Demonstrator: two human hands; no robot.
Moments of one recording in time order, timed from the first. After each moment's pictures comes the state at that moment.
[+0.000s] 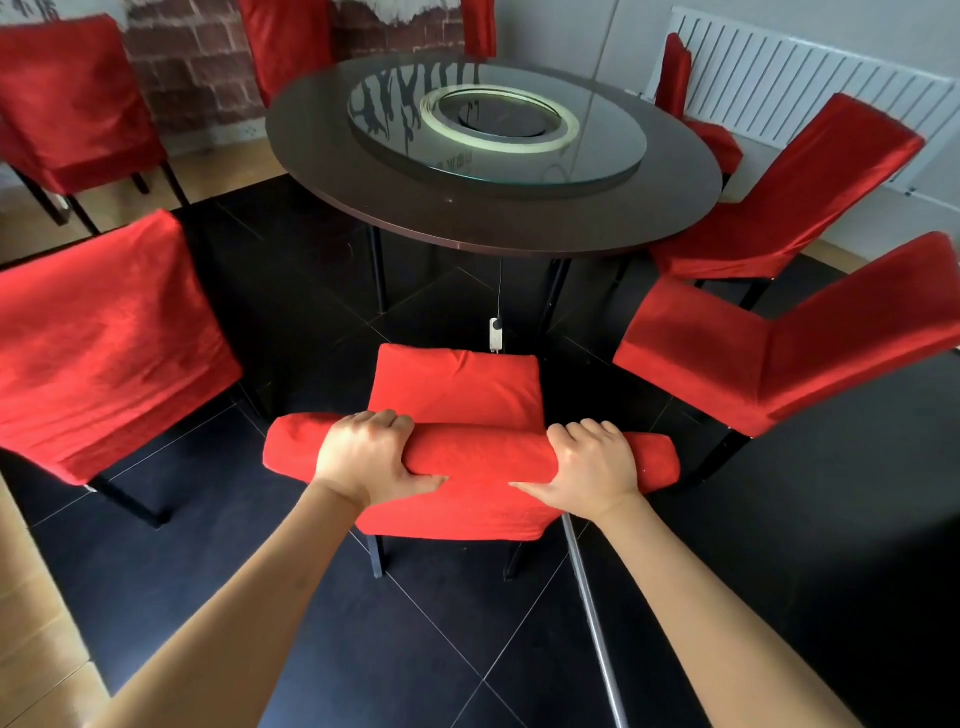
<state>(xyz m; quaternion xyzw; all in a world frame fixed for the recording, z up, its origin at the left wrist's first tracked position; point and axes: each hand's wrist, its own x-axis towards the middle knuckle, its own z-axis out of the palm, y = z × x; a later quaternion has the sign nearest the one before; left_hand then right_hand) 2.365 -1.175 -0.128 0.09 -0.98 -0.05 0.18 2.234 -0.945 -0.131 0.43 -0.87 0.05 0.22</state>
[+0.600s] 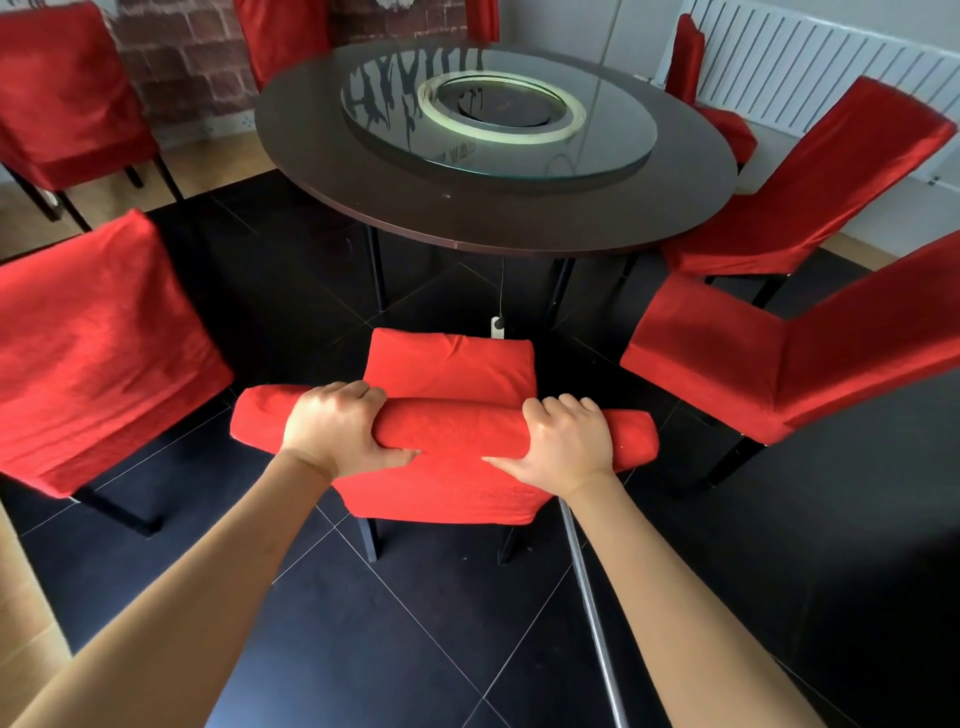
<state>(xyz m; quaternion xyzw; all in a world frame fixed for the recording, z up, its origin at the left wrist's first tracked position) 2.314 -1.224 -0.126 0.09 -0.98 -0.03 0.17 2.188 -0.996 -0.130 0.42 -0.87 0.07 0.23</state>
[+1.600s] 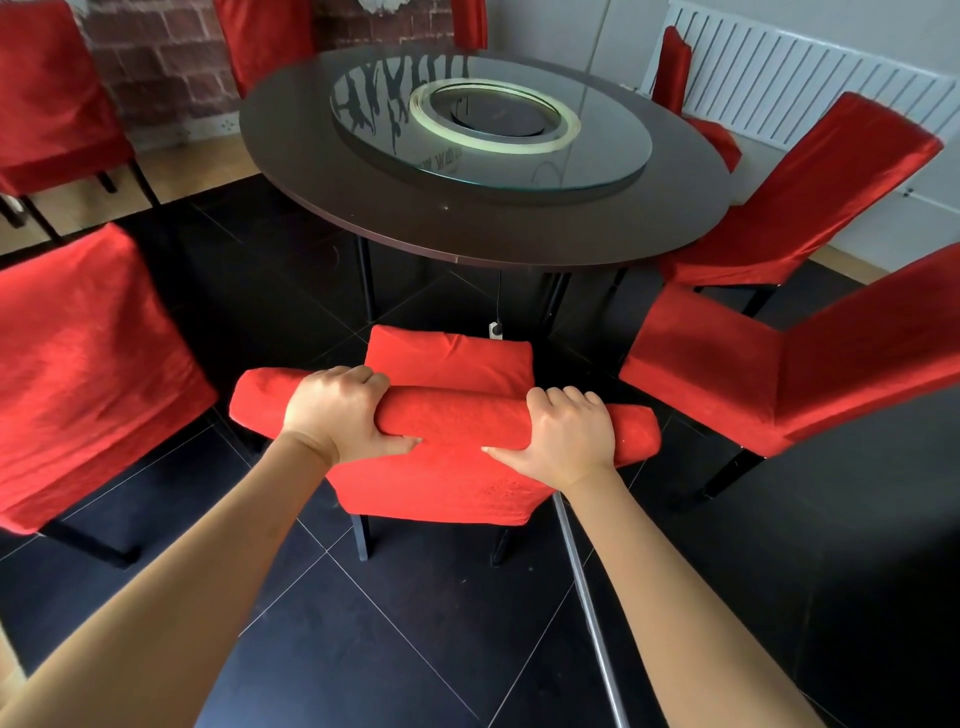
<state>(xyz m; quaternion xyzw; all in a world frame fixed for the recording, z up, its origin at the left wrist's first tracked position) 2.272 -1.278 -0.123 0.05 -0.99 -0.02 0.15 2.158 -1.046 -0.131 0.38 -0.89 0.04 0.24</state>
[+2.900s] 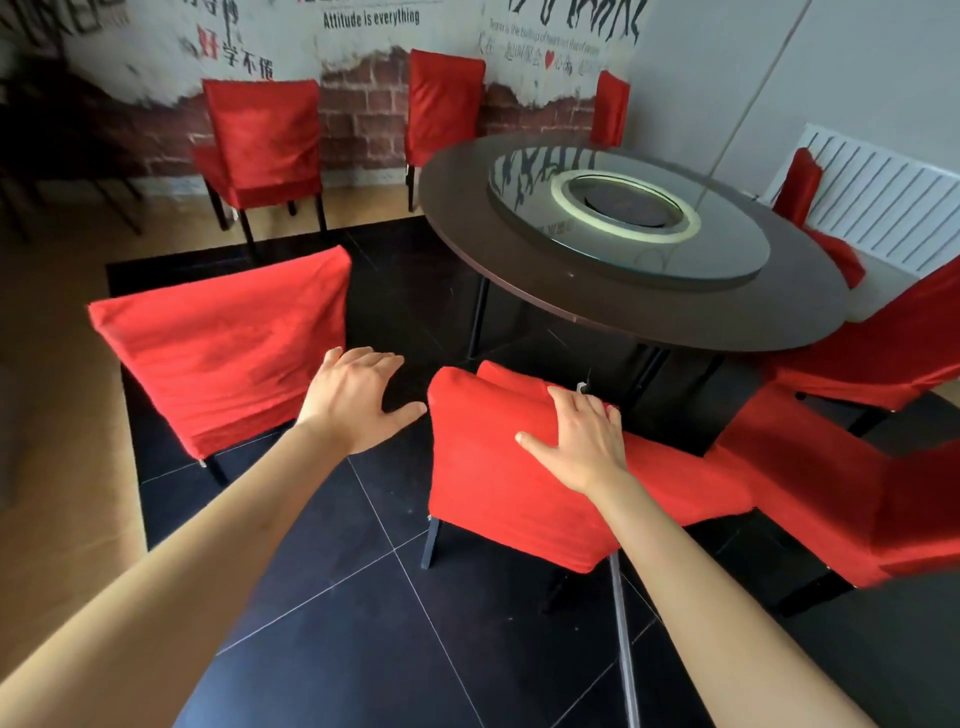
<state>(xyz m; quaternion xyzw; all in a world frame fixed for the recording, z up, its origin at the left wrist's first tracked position) 2.432 -1.341 -0.053 0.26 -0.95 -0.03 0.14 2.240 -1.132 -0.077 0.42 -0.90 0.06 0.04</state>
